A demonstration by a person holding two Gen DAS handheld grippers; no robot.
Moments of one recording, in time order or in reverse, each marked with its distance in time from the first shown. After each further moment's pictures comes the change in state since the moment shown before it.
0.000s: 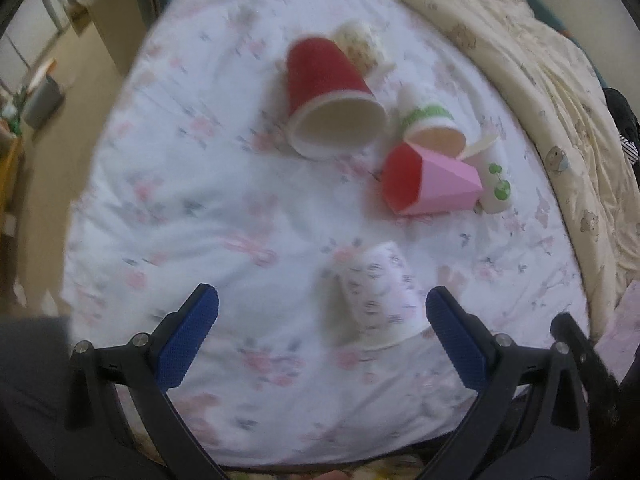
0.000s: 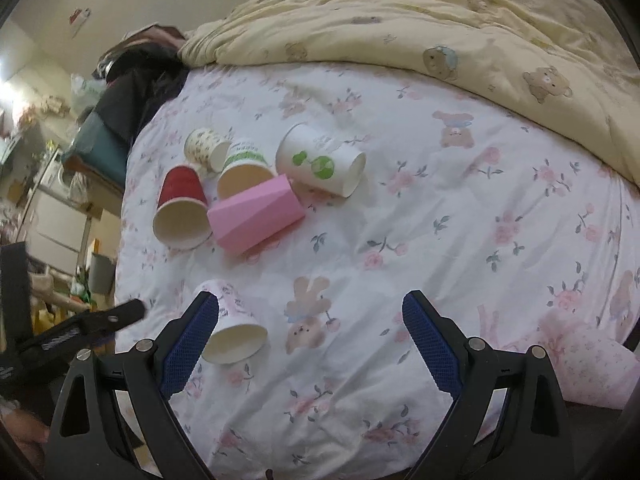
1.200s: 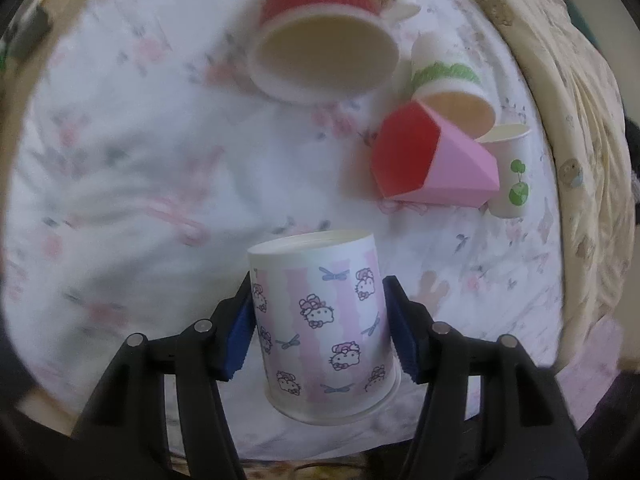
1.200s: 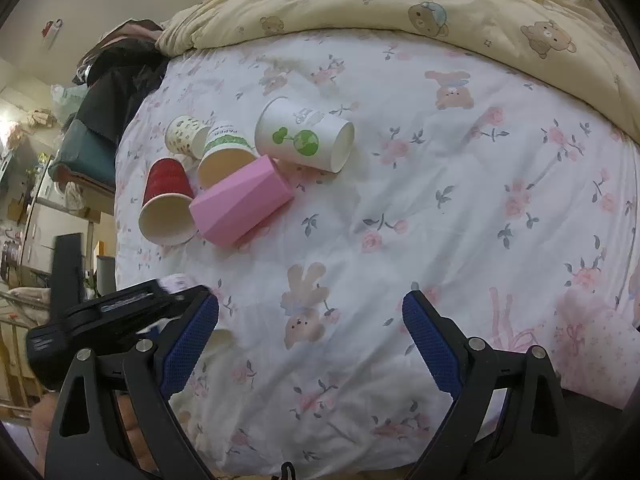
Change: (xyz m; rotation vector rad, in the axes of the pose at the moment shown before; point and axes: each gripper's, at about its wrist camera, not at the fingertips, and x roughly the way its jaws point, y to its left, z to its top) left arm 0.052 -0.008 0.014 -0.115 0.168 -0.070; right arm 0.026 -0.010 0.007 0.080 0.110 0.017
